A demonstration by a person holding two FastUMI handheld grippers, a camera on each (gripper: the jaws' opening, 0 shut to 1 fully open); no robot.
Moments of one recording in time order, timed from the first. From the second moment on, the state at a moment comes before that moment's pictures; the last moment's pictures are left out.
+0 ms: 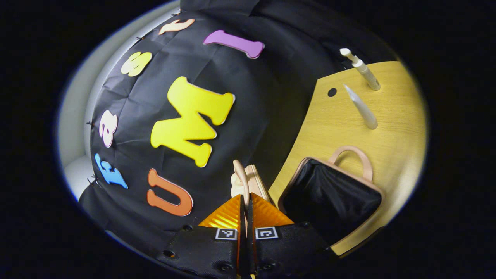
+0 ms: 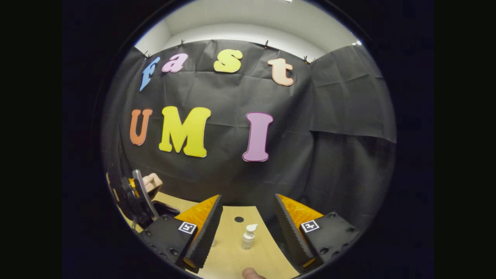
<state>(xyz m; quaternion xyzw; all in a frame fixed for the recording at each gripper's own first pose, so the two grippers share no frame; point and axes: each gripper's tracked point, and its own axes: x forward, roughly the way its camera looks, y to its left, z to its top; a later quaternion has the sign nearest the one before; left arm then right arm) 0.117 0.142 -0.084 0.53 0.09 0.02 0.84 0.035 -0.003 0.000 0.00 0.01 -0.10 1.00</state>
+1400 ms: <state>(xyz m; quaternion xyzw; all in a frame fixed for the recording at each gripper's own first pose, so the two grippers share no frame) 0.127 0.500 -0.309 0.19 0.26 -0.02 0.95 0.014 0.142 -0.032 -0.01 0.11 -0.09 0.99</state>
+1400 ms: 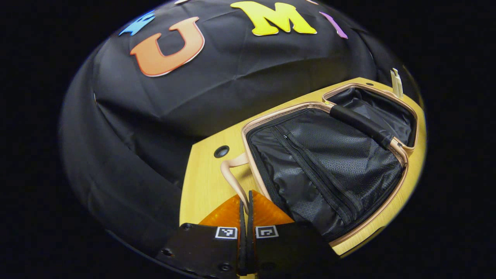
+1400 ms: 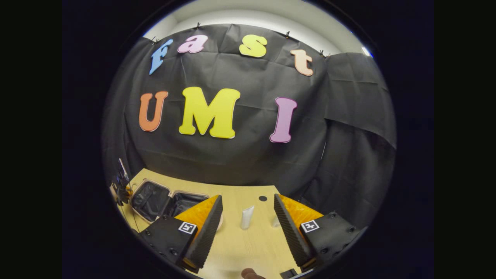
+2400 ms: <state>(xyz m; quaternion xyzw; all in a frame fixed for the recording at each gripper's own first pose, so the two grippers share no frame) 0.075 0.321 -0.203 0.08 0.15 -0.06 0.98 0.015 0.107 -0.077 -0.04 0.11 -0.04 0.99</state>
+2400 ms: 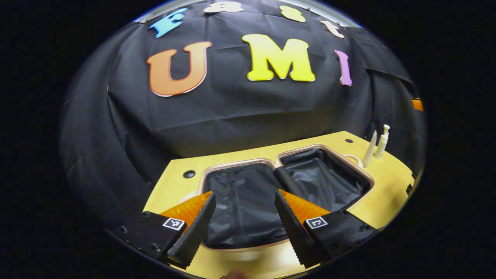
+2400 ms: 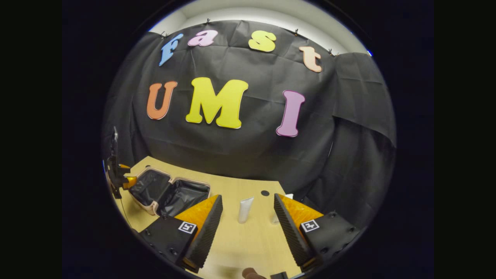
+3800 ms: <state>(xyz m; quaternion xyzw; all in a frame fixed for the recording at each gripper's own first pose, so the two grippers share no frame) 0.203 -0.140 -0.305 0.01 0.21 -0.19 0.96 0.071 -0.104 -0.239 -0.06 0.24 0.04 0.97</state>
